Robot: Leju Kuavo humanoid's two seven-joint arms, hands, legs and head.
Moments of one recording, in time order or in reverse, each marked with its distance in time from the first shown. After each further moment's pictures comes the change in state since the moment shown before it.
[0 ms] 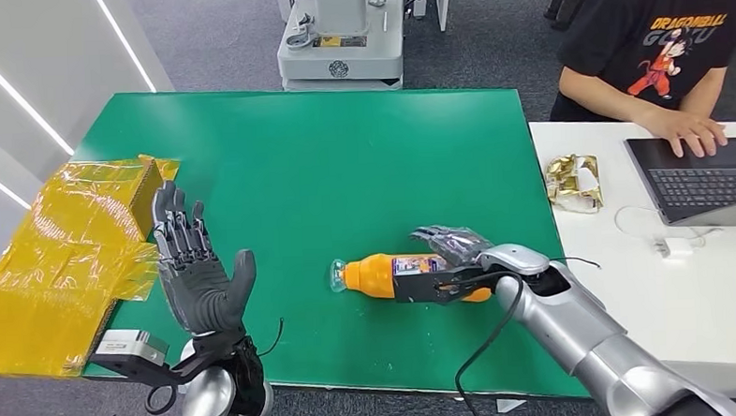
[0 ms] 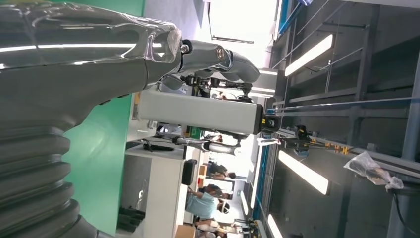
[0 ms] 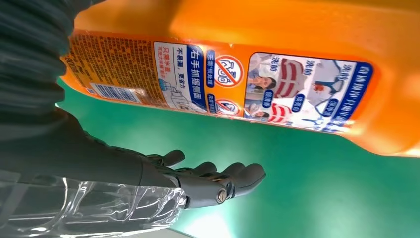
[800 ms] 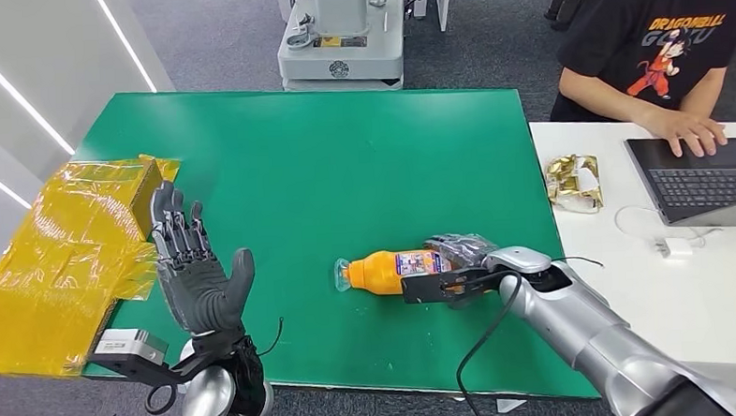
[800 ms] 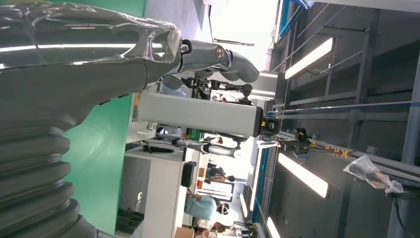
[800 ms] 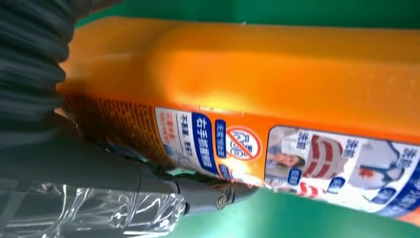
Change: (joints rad) left arm -0.001 0.000 0.000 0.000 0.011 0.005 0.000; right arm -0.053 -0.003 0.104 0.136 -0.076 -0.007 0.009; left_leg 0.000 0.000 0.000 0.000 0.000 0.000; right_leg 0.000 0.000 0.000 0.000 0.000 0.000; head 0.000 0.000
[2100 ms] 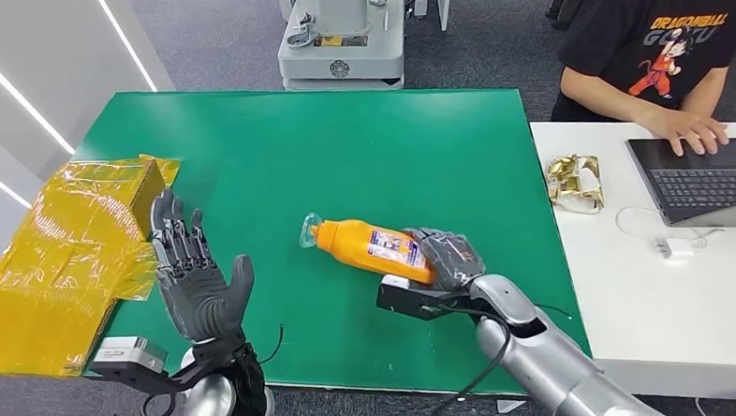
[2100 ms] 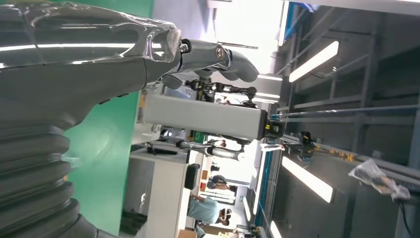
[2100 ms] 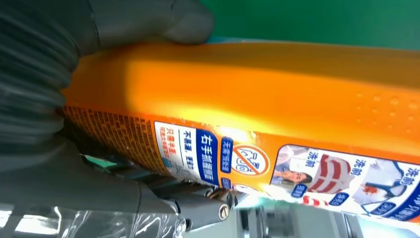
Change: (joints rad) left arm 0.033 -0.018 0.004 -0.013 0.009 -0.002 0.000; right arm 0.228 0.050 -0.105 -0.196 0.048 -0.546 0.024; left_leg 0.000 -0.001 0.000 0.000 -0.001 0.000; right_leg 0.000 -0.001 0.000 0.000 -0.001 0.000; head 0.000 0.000
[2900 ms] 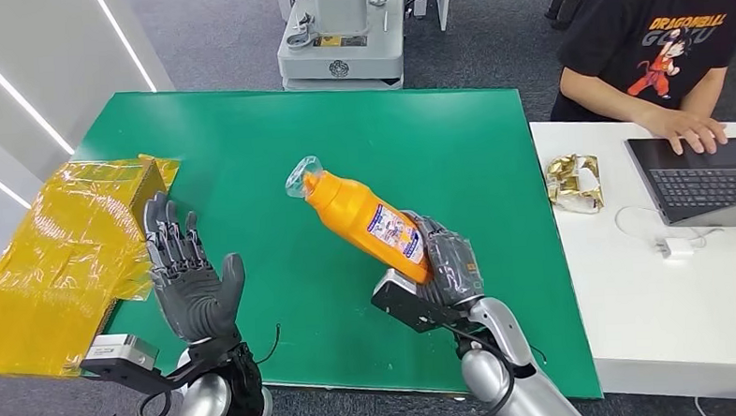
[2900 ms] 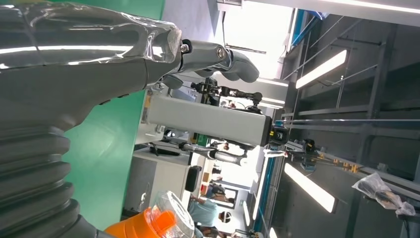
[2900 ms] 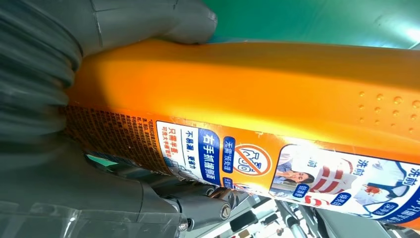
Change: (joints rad) left arm 0.004 -0.006 0.022 0.000 0.029 -0.003 0.000; right arm 0.217 0.083 -0.213 -0.293 0.027 -0.133 -0.025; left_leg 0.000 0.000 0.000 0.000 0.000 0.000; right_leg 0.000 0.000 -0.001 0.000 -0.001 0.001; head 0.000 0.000
